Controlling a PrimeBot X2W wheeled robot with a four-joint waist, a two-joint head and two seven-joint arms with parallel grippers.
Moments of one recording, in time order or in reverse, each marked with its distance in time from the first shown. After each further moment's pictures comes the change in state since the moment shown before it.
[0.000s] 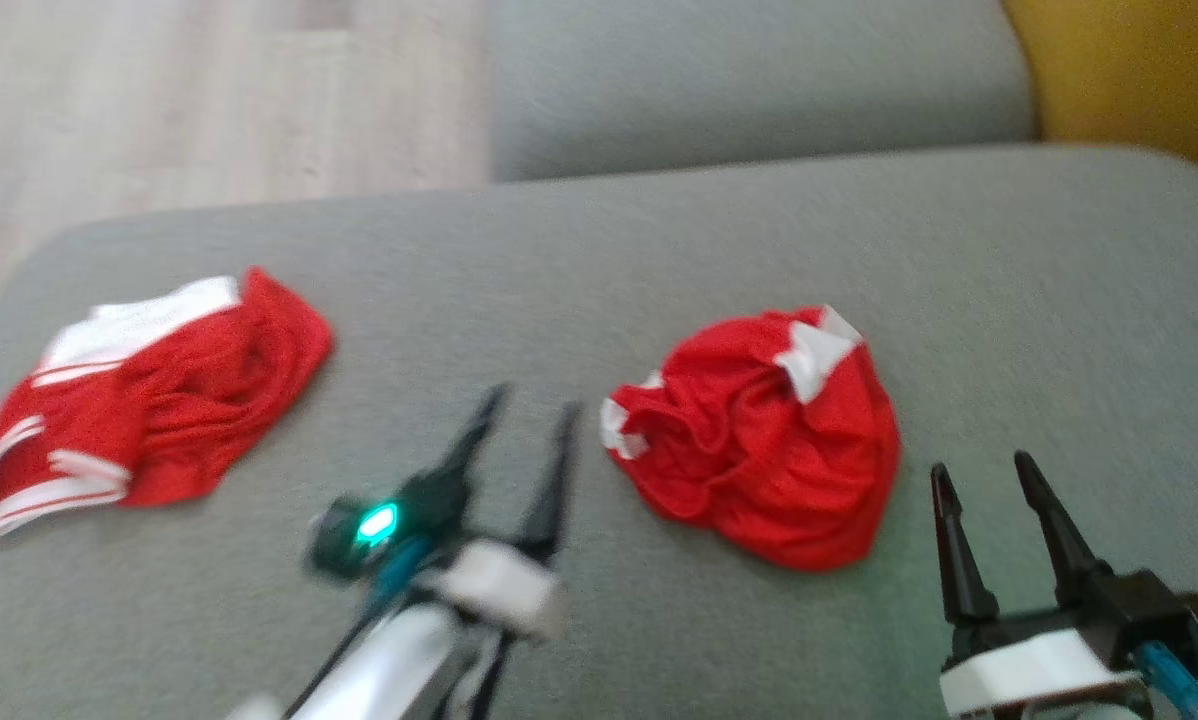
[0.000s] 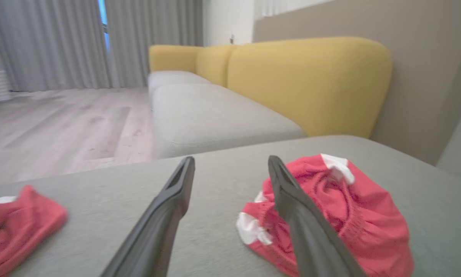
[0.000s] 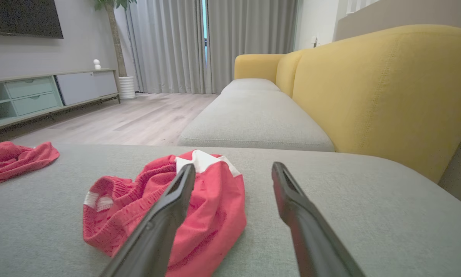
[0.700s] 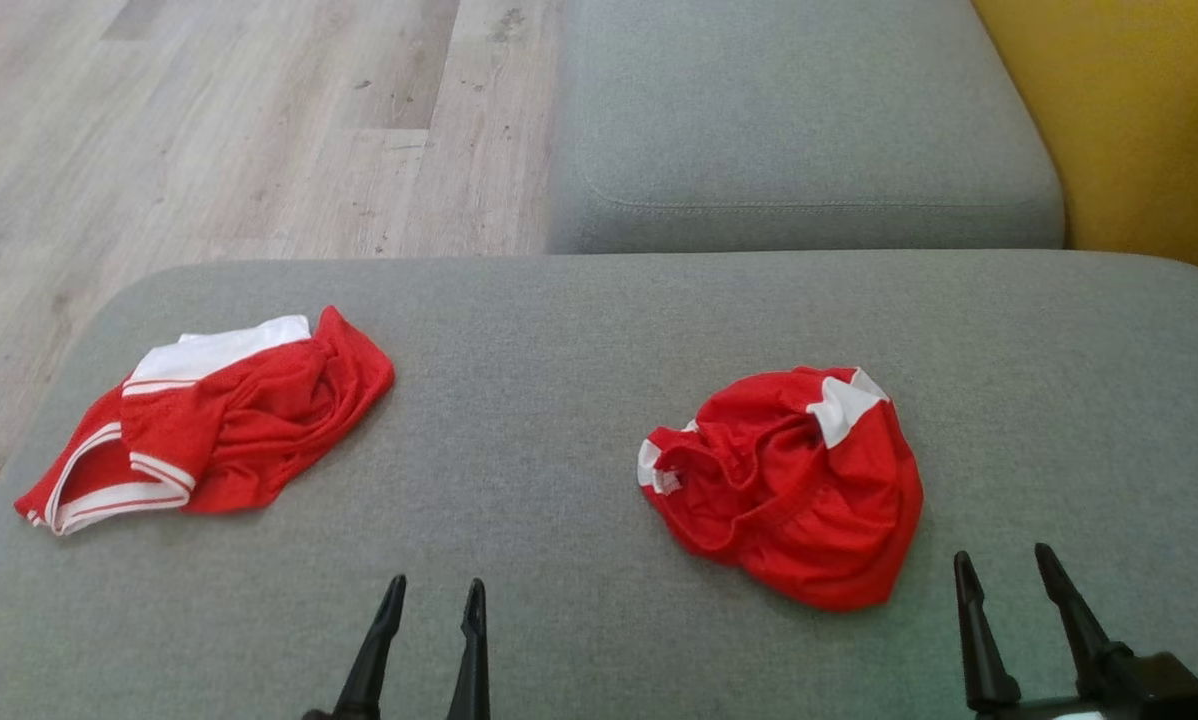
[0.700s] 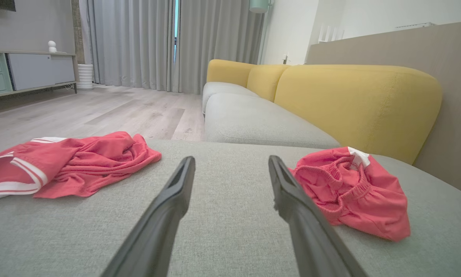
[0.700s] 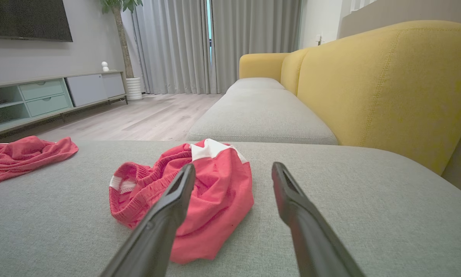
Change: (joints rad) left arm 0.569 -0.039 0.376 -0.319 0.271 -0.067 -0.002; right arm 0.141 0.002 -0.032 -0.010 0.036 0.000 0.003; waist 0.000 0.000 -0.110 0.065
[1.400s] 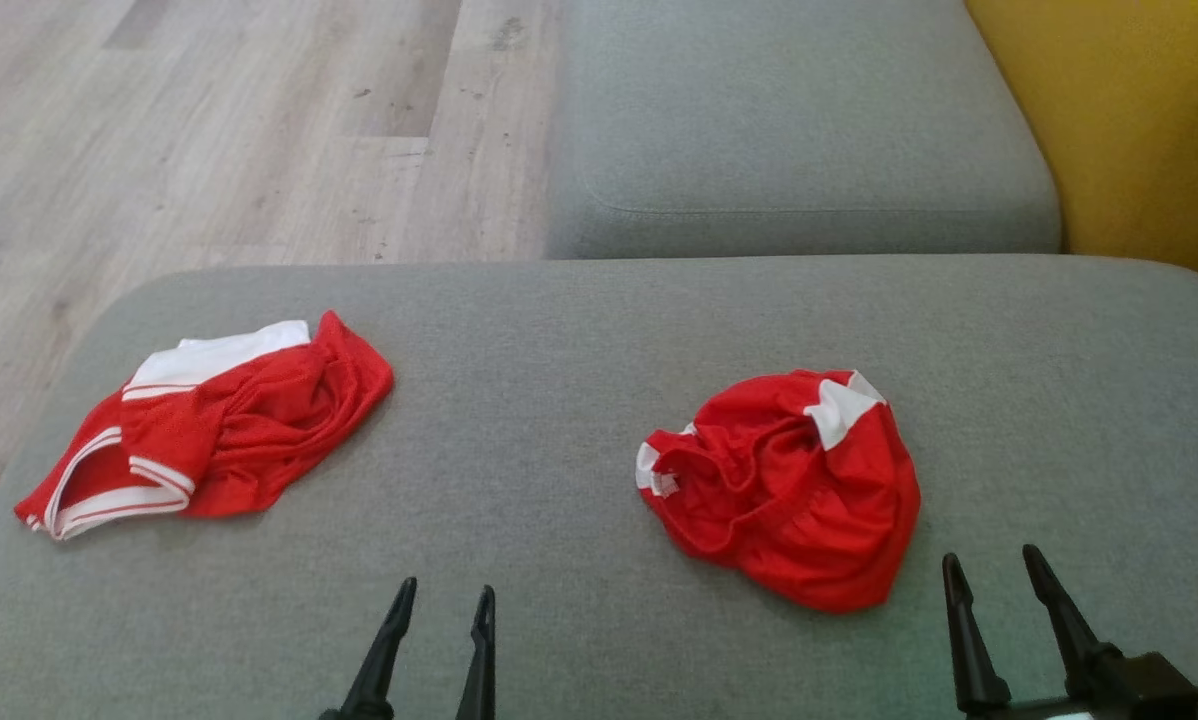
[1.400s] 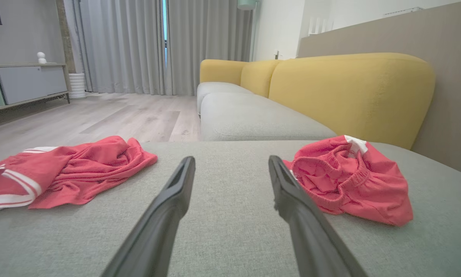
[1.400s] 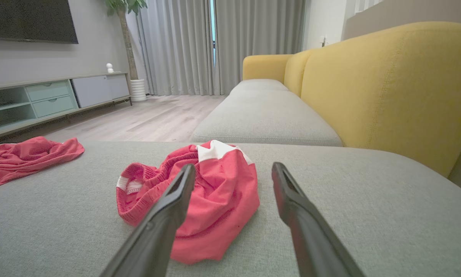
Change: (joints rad) left arm 0.002 -0.069 0.087 0.063 0.139 -0.097 0.000; right arm 0.000 0.000 0.018 0.000 0.000 0.000 0.000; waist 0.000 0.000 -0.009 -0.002
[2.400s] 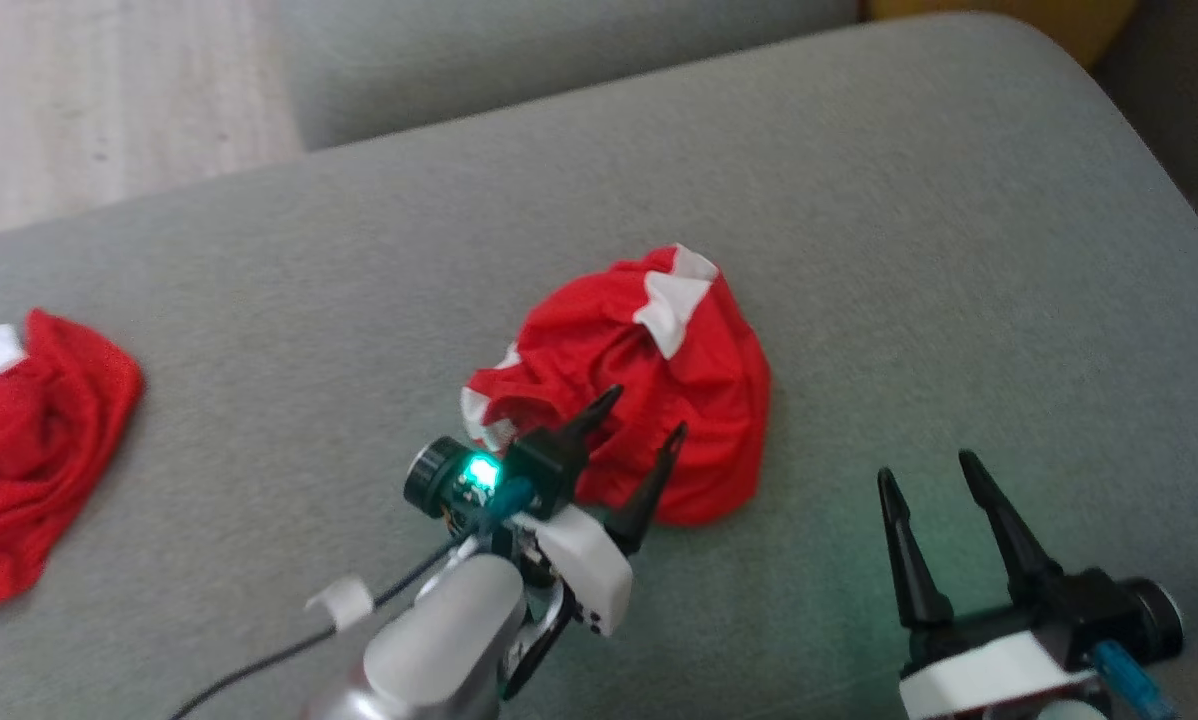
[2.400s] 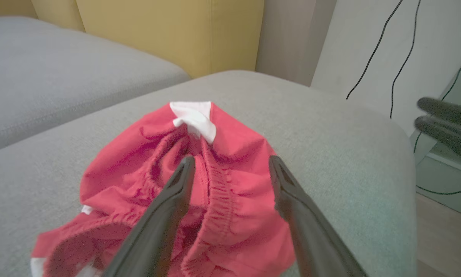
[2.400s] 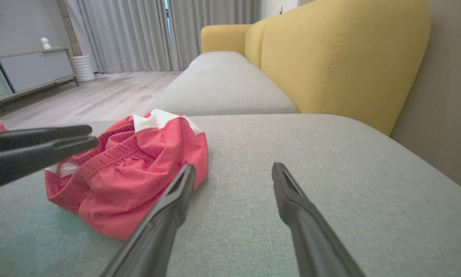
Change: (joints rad) left arm -0.668 -0.030 -0.462 0.448 -0.234 -0.111 0.117; right arm -0.121 0.000 0.086 -0.012 -0.046 0.000 0.001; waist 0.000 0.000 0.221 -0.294
